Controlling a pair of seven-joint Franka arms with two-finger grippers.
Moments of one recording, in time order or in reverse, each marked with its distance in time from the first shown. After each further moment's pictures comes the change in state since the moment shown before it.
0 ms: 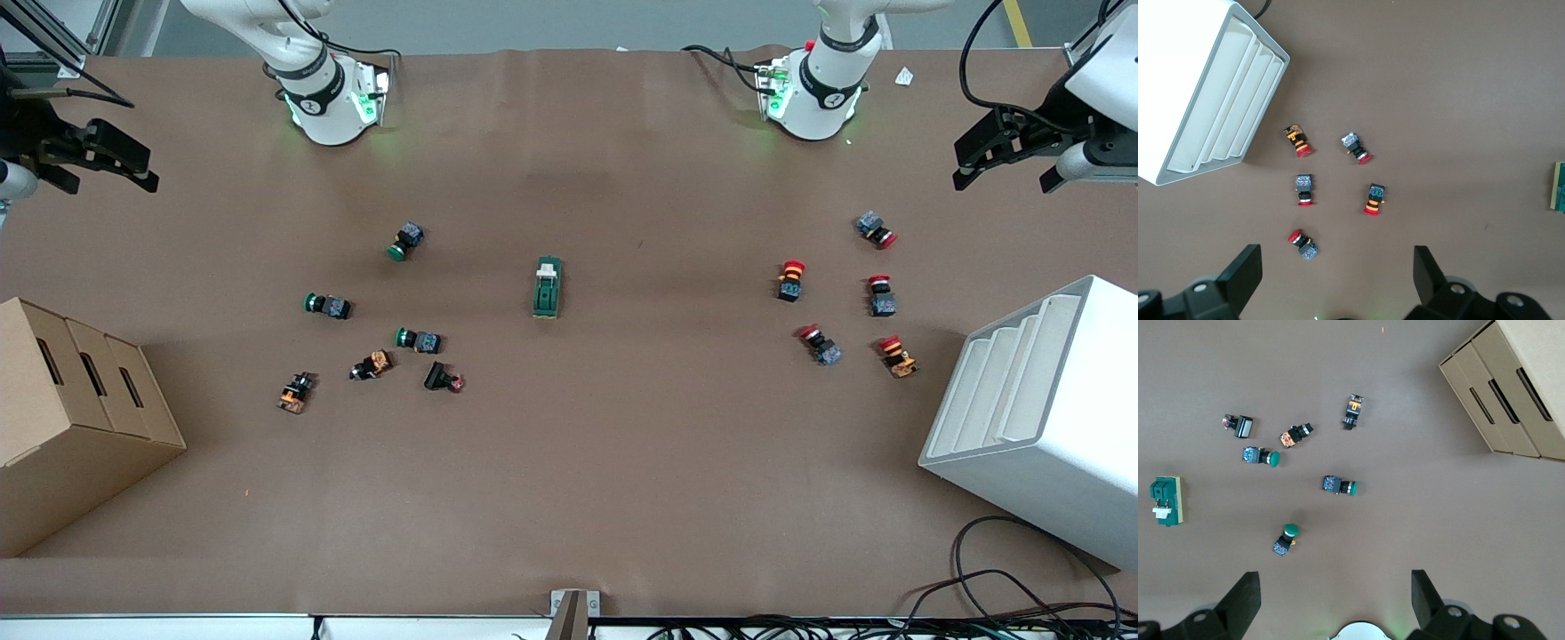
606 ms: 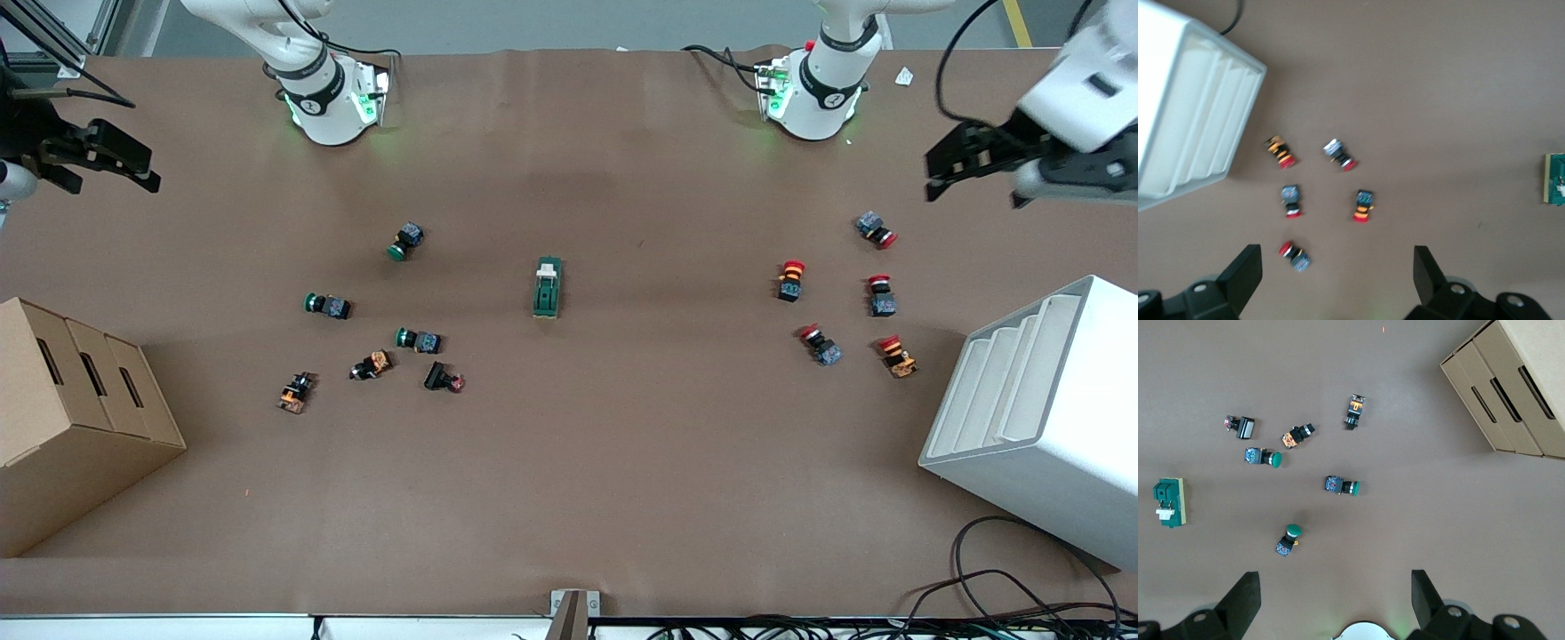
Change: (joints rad) left arm -0.048 0.065 -0.052 0.015 -0.001 0.052 -0.007; right arm 0.000 0.000 0.000 0.000 0.004 0.001 0.007
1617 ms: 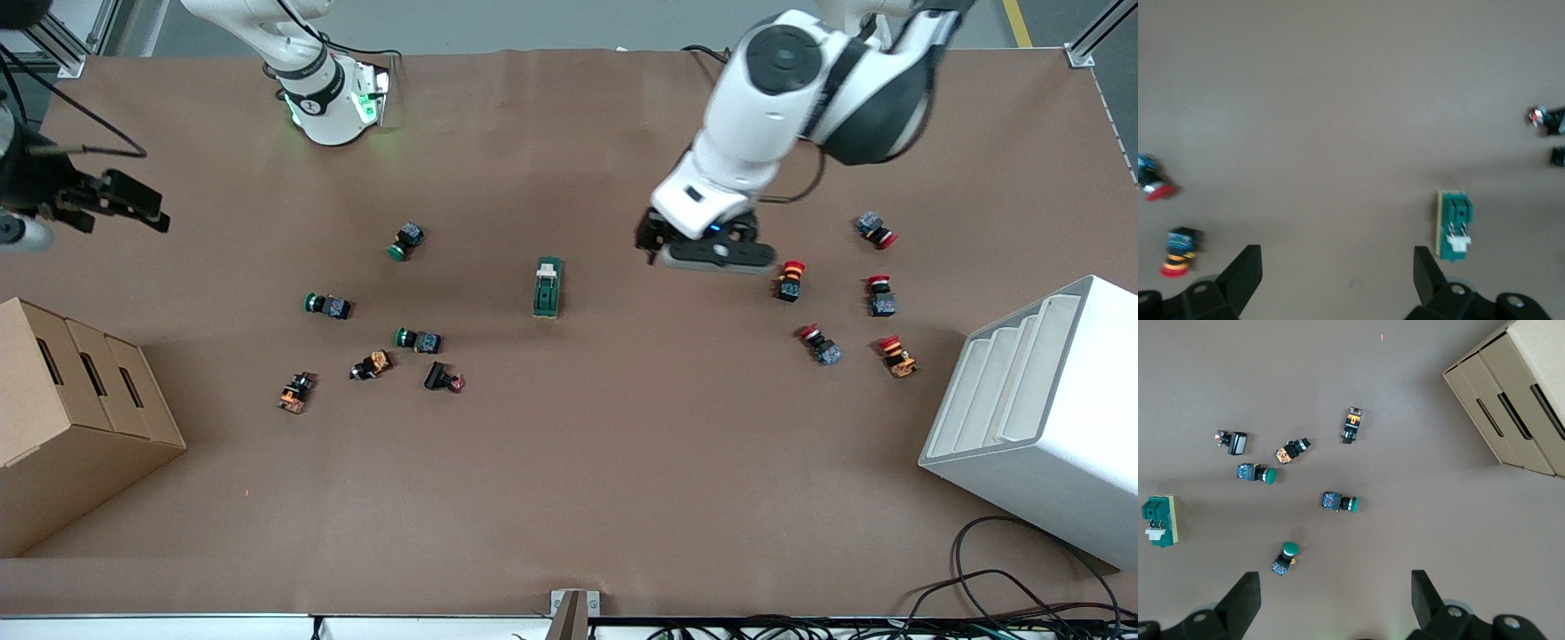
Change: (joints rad) left arm -0.155 0.187 -0.321 -0.271 0.040 0.536 -0.571; right arm 0.000 0.115 -0.010 0.020 -0.001 0.074 0.001
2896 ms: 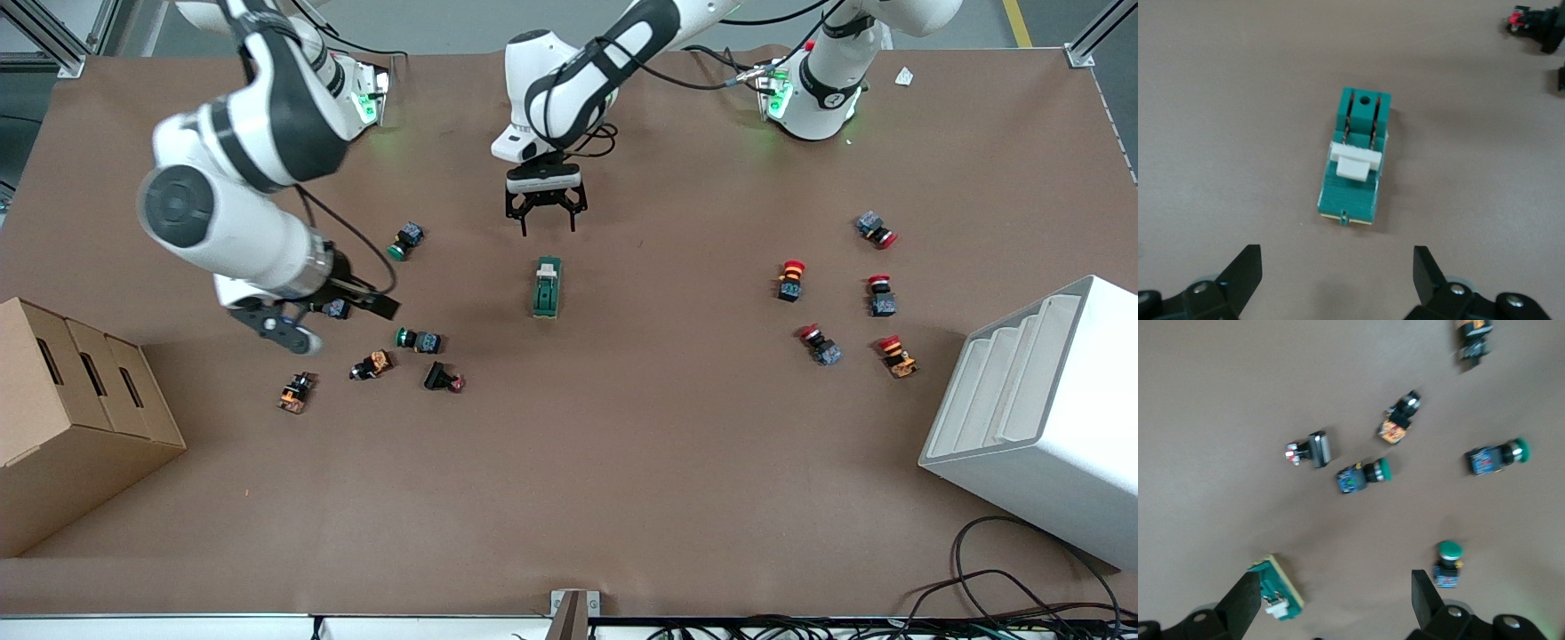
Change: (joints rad) left arm -0.569 0.489 -0.006 -0.046 1.155 0.176 -1.515; right arm 0.355 0.247 0.017 -0.140 0.138 0.375 0.821
